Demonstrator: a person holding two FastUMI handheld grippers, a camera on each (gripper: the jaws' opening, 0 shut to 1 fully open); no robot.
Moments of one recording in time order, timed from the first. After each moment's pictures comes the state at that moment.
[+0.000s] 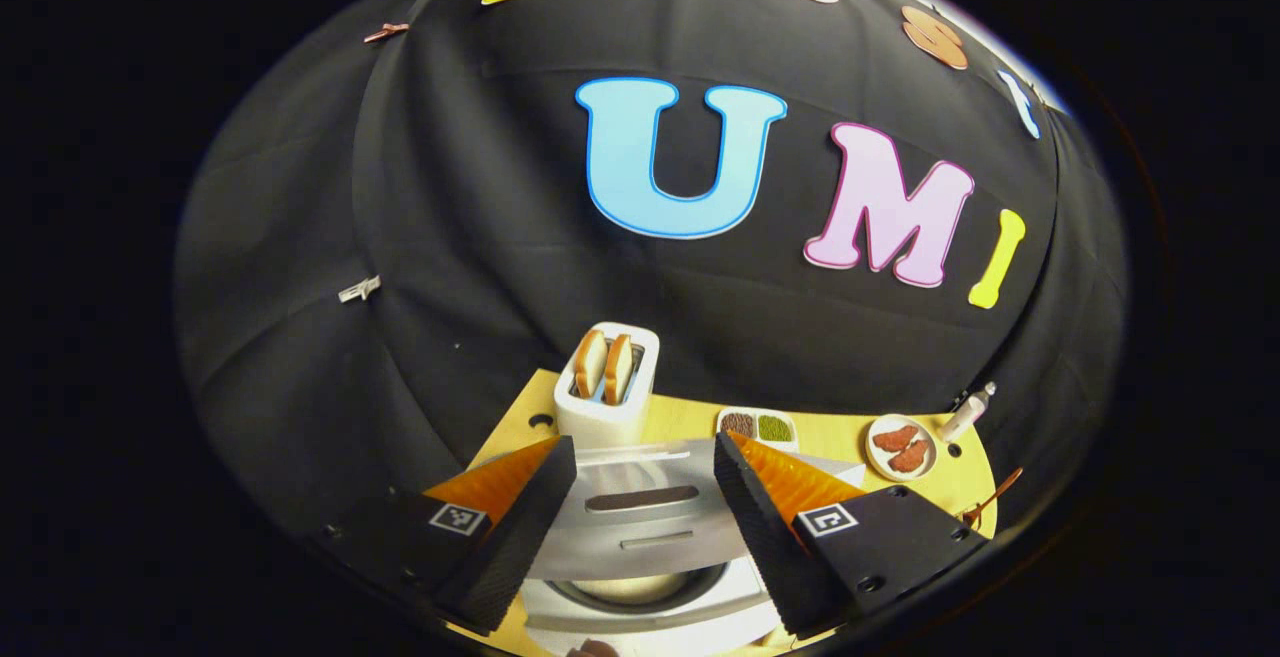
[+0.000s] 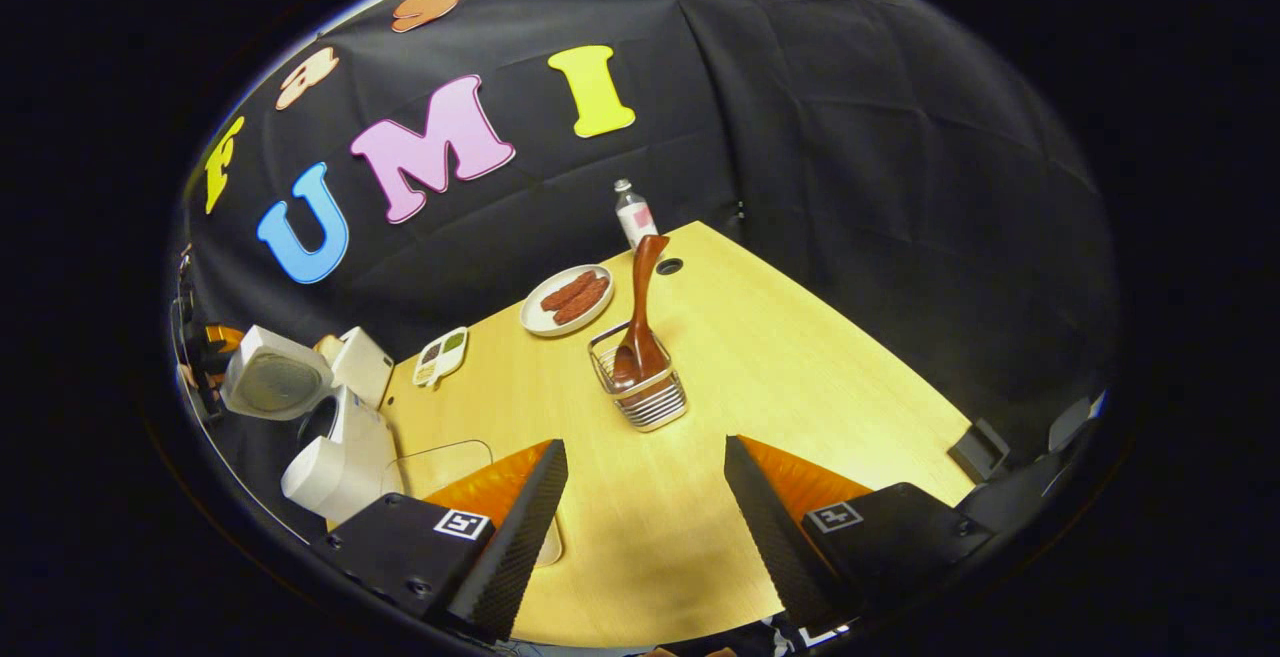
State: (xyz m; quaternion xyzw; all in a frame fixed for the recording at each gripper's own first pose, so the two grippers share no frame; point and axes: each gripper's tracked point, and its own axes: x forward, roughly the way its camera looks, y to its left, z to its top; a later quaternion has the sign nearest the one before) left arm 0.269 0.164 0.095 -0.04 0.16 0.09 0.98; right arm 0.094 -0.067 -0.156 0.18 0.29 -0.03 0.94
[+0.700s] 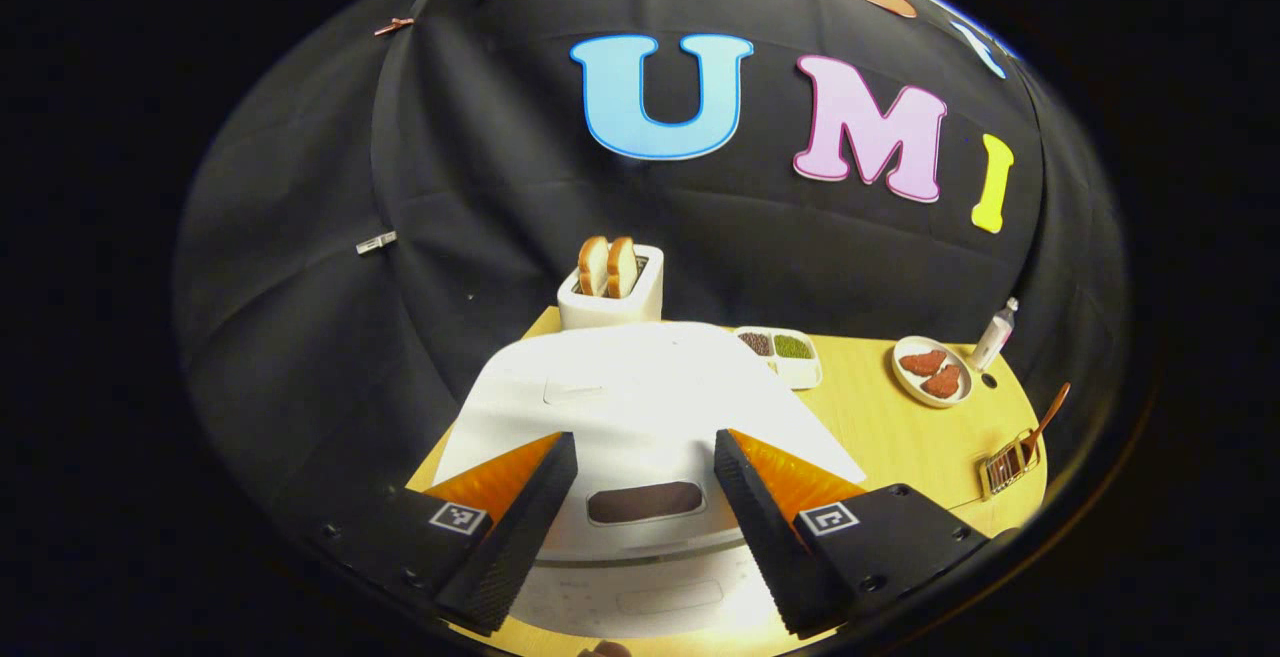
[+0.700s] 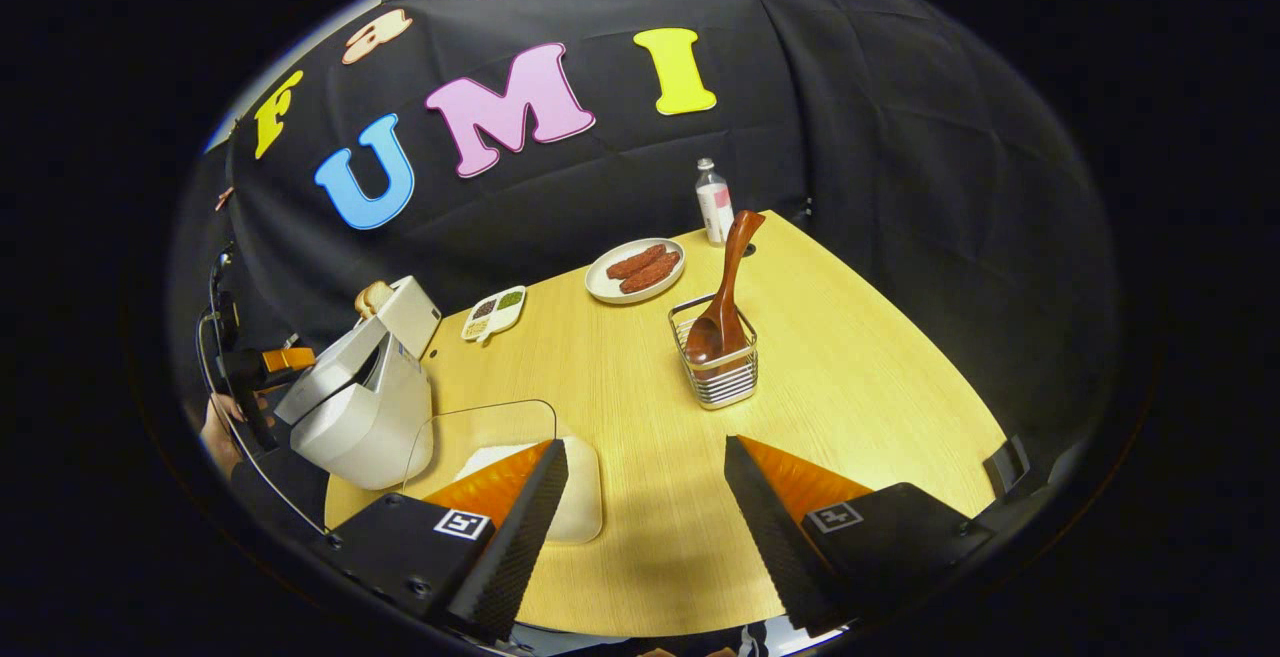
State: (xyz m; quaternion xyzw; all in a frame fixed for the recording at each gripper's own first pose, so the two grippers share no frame) left arm 0.231 0.142 -0.043 -0.01 0.18 0.11 0.98; right arm 0.081 -0.013 -0.167 0.14 0.31 0.05 0.94
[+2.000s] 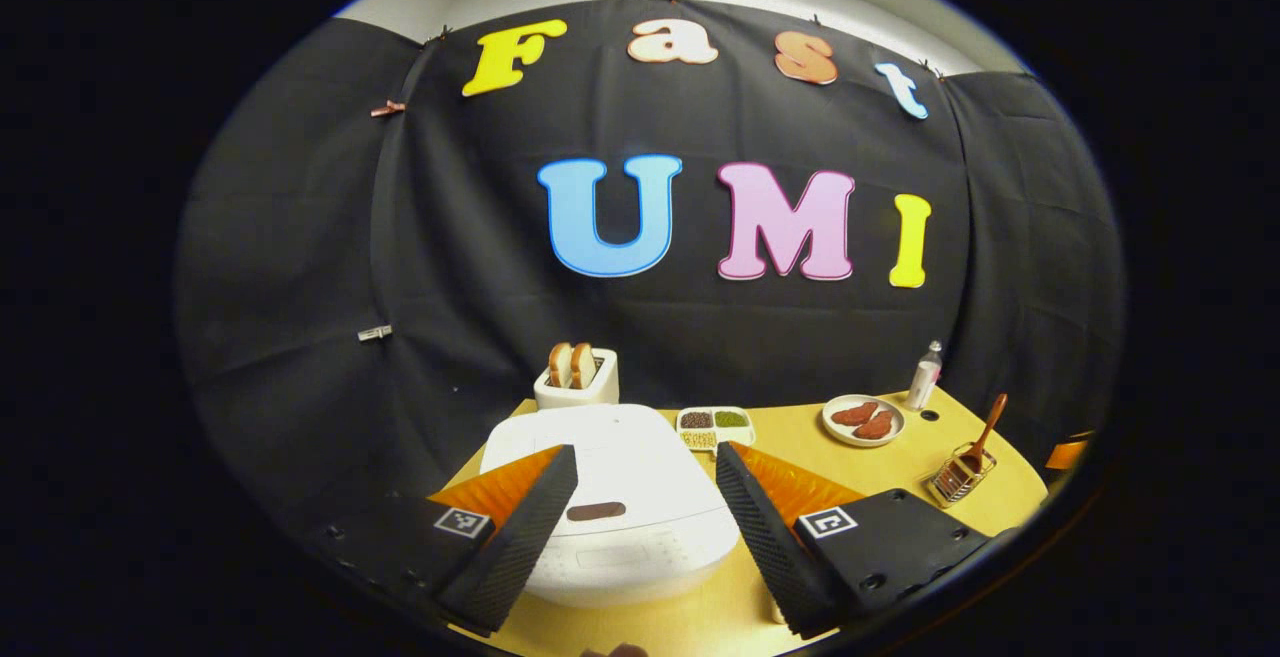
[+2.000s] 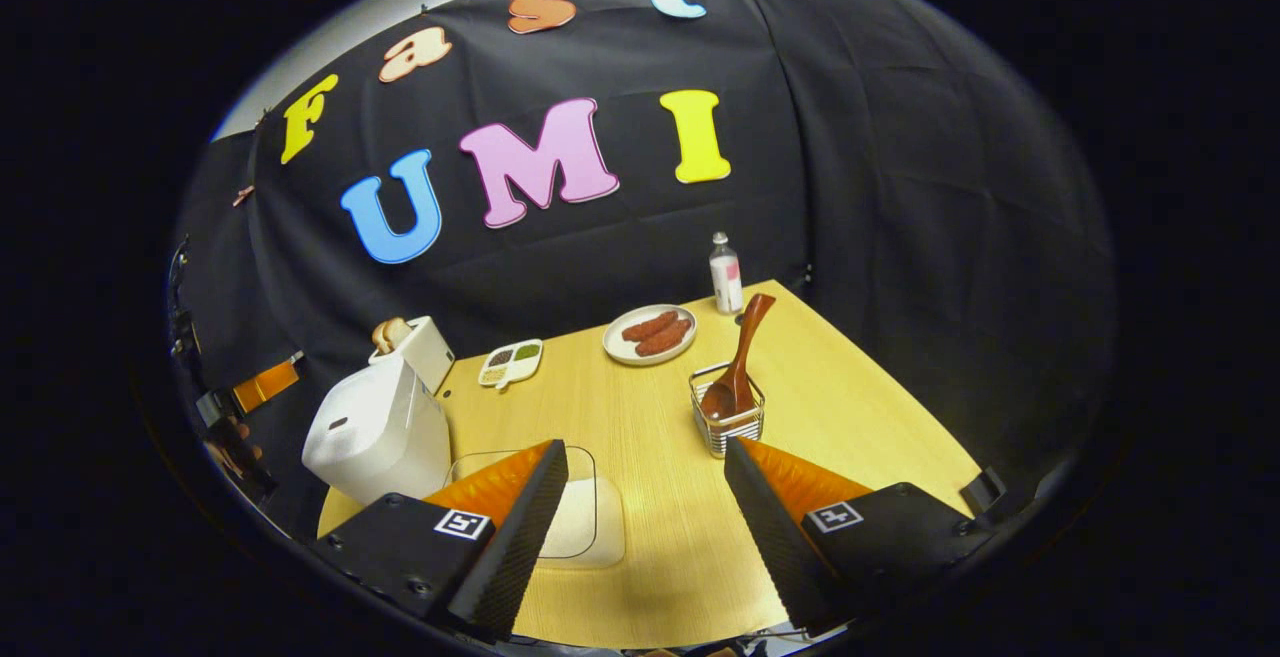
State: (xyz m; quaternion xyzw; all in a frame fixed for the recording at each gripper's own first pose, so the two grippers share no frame) left arm 0.113 0.062 0.049 0.04 -0.01 0.06 1.00; right arm 0.072 -0.001 -0.081 0.11 0.20 0.05 0.97
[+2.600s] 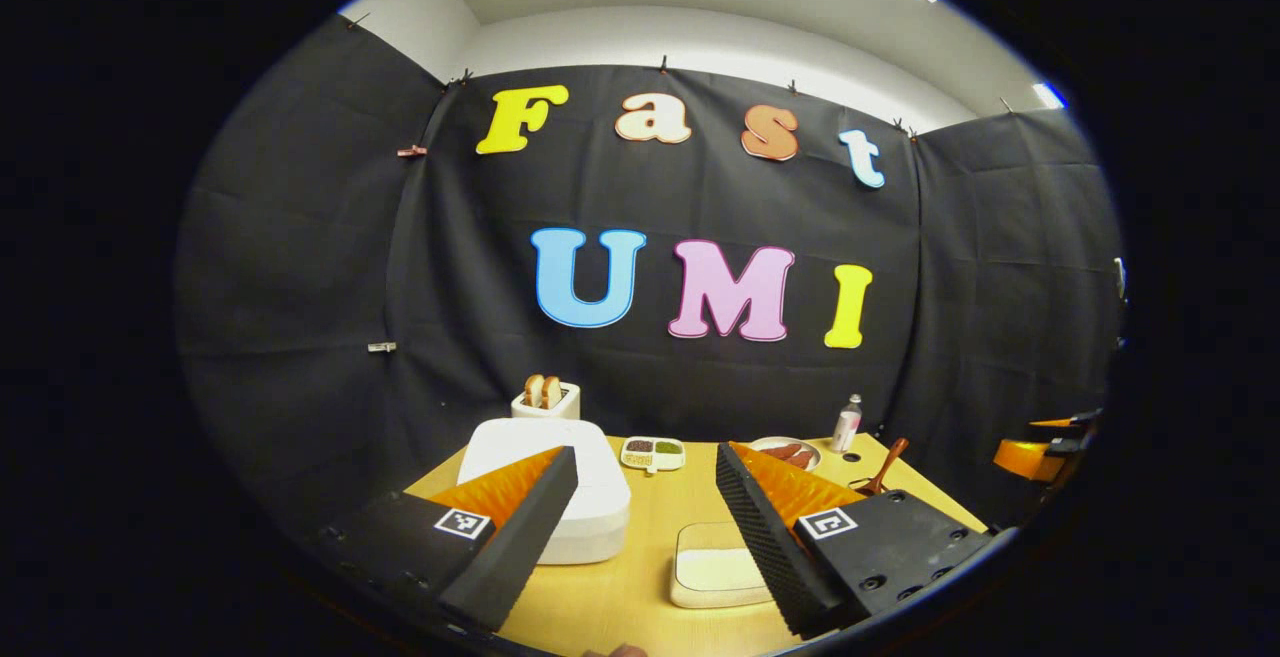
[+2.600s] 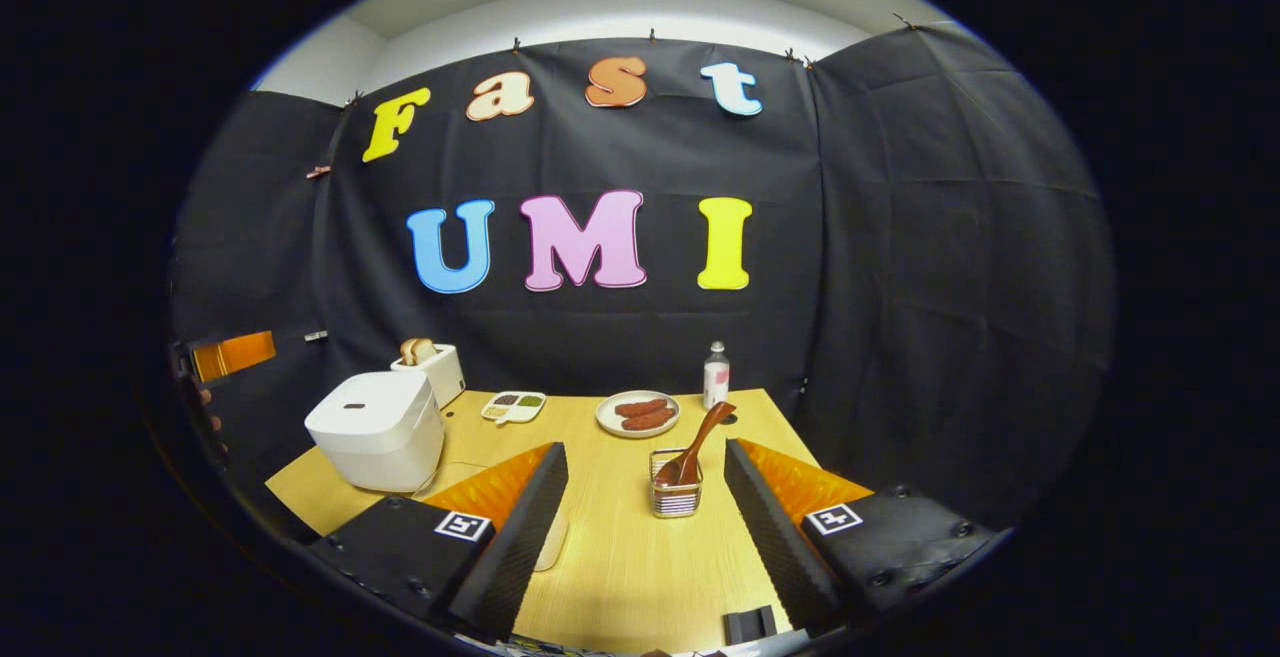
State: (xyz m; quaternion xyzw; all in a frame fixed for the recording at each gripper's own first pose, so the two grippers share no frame) left arm -0.029 -0.039 0.061 0.01 -0.08 0.03 1.00; right arm 0.020 -0.076 -0.001 0.02 0.06 0.09 0.99
